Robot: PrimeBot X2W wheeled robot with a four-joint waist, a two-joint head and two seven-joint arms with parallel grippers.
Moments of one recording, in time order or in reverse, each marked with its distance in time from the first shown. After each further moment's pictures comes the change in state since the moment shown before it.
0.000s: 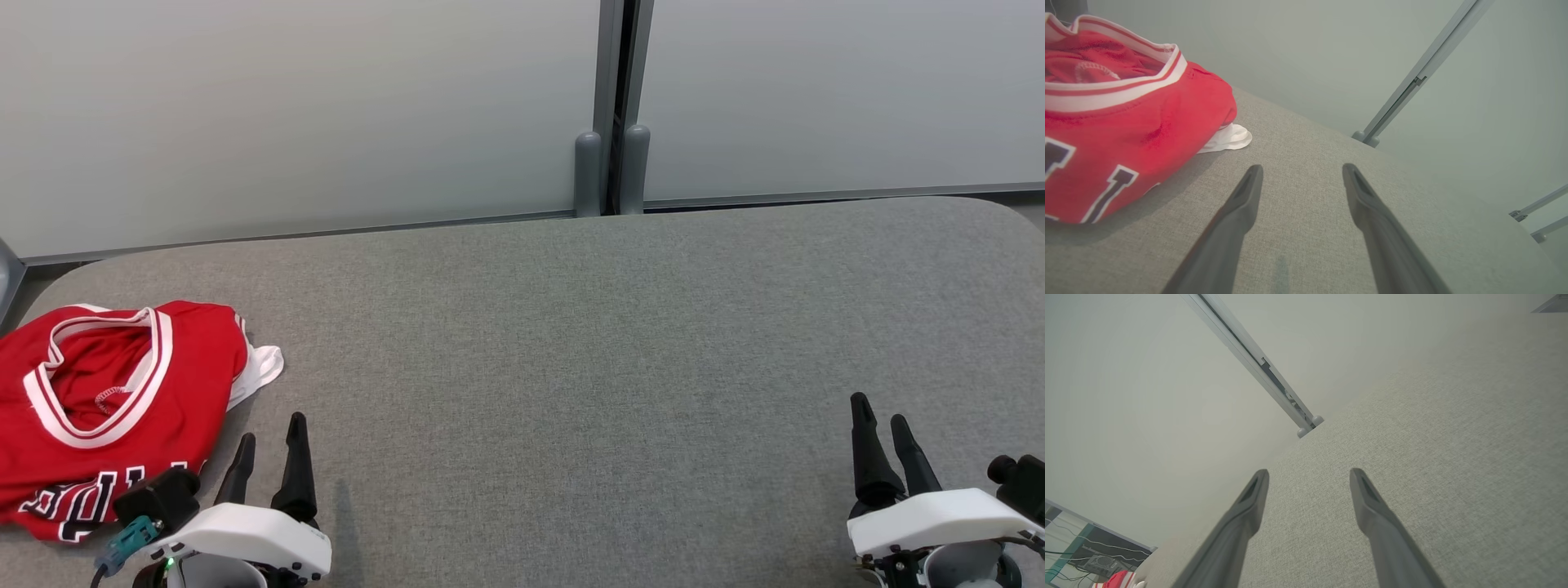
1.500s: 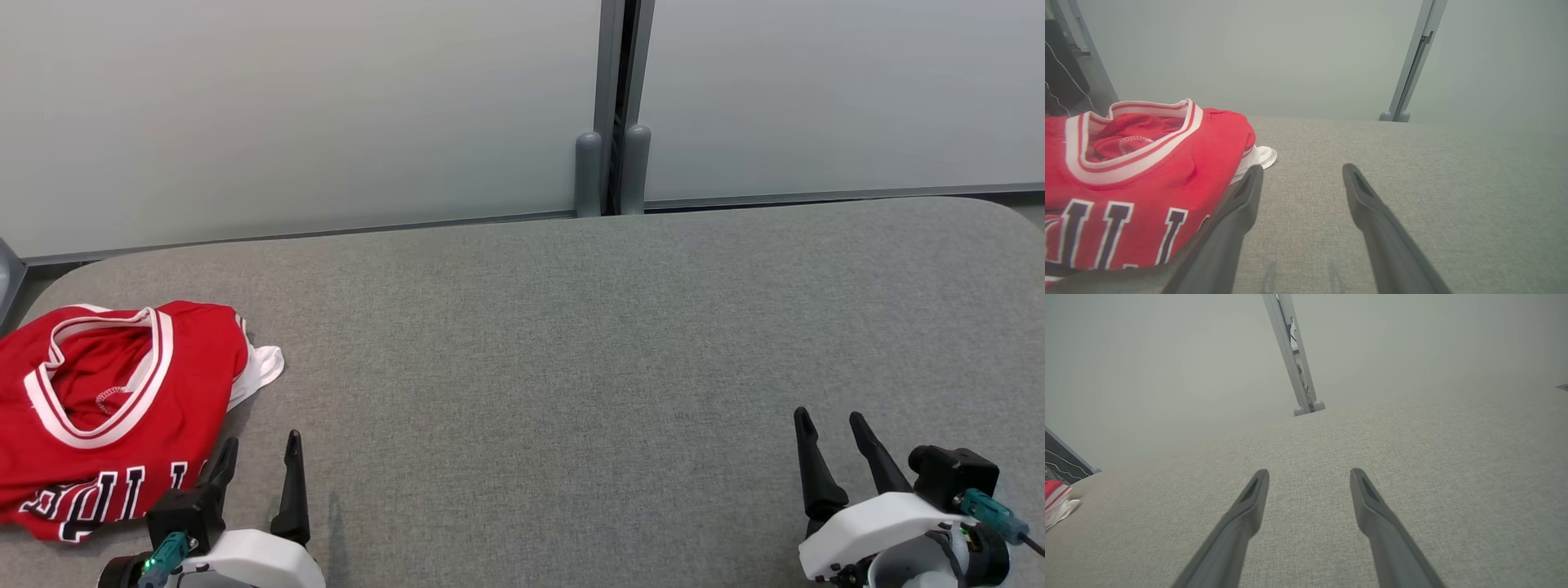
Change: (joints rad) left arm 0.016 0.021 0.019 0.052 0.380 0.001 -0.098; right arm -0.041 -0.007 0.088 0.109 -0.365 0.002 -0.064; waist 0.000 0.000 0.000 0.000
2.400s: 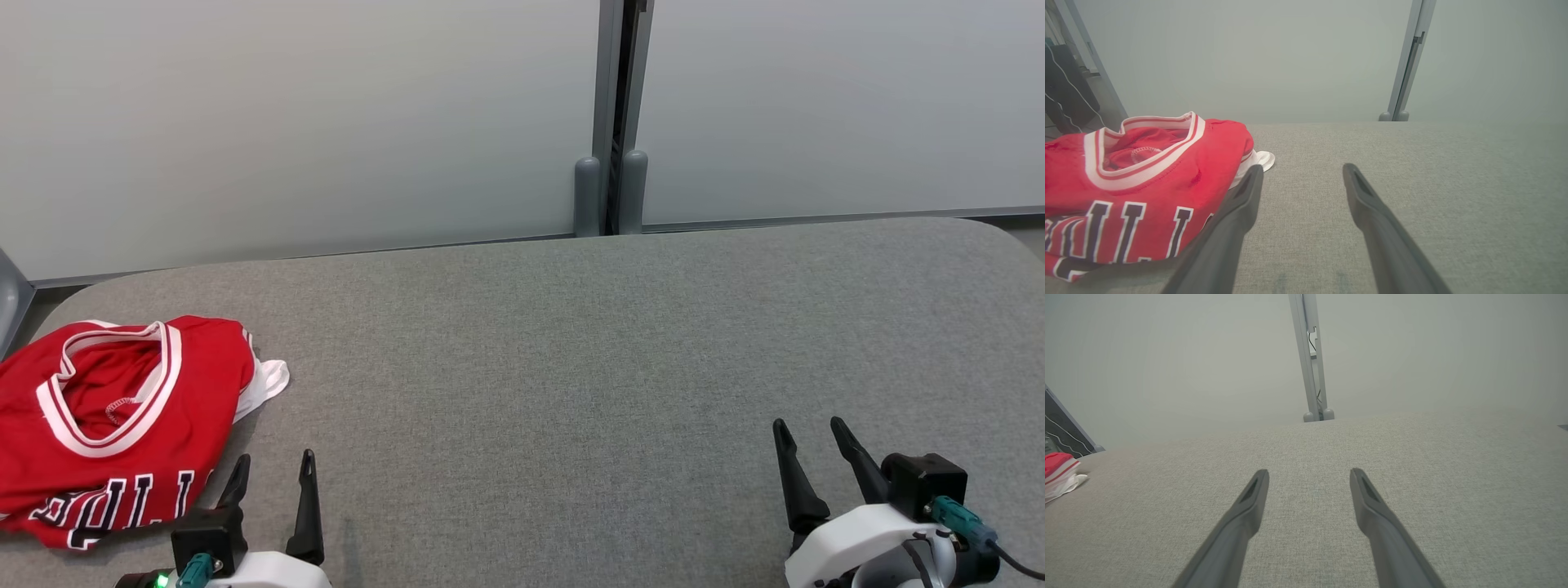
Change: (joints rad) left arm 0.057 -0.015 -0.017 -0.053 0.074 0.043 0.003; right arm 0.013 -0.002 0.036 -0.009 -0.109 0.001 -0.013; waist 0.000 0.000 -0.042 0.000
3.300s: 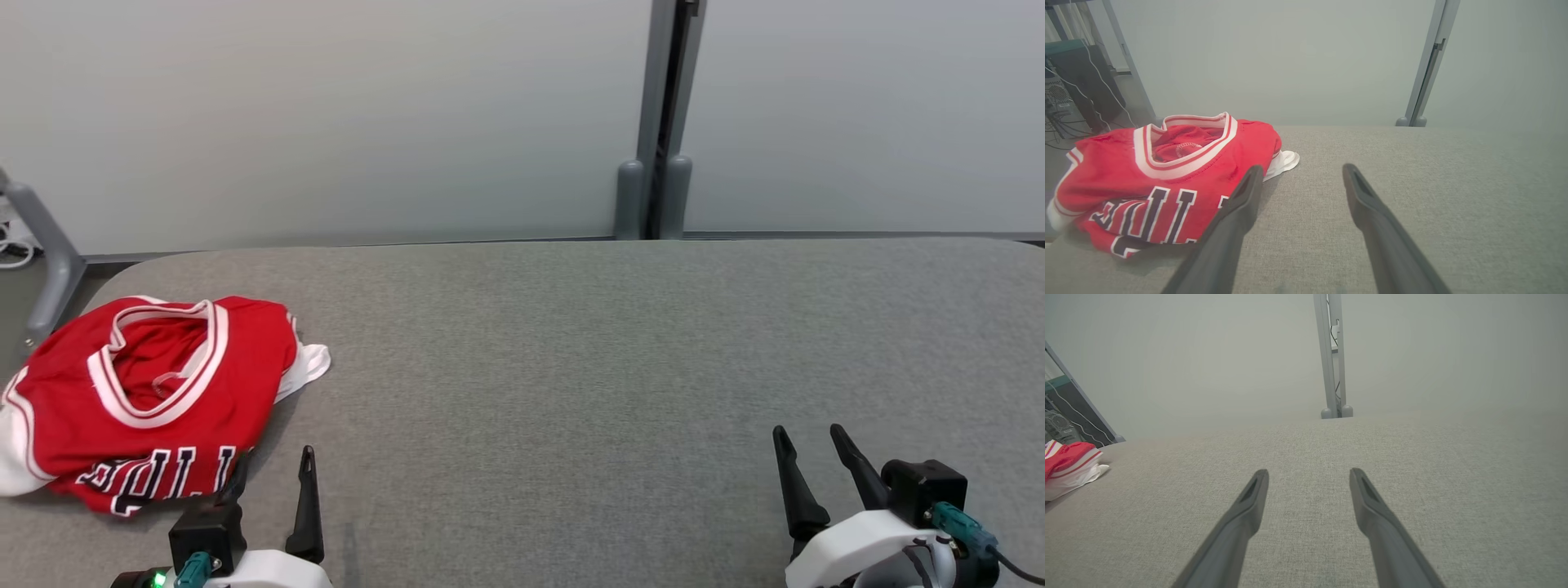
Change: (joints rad) left arm 0.026 0.015 -0.023 -0.080 -0.015 0.031 0.039; right arm 0.009 0.000 0.003 0.003 0.009 0.000 0.000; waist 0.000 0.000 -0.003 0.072
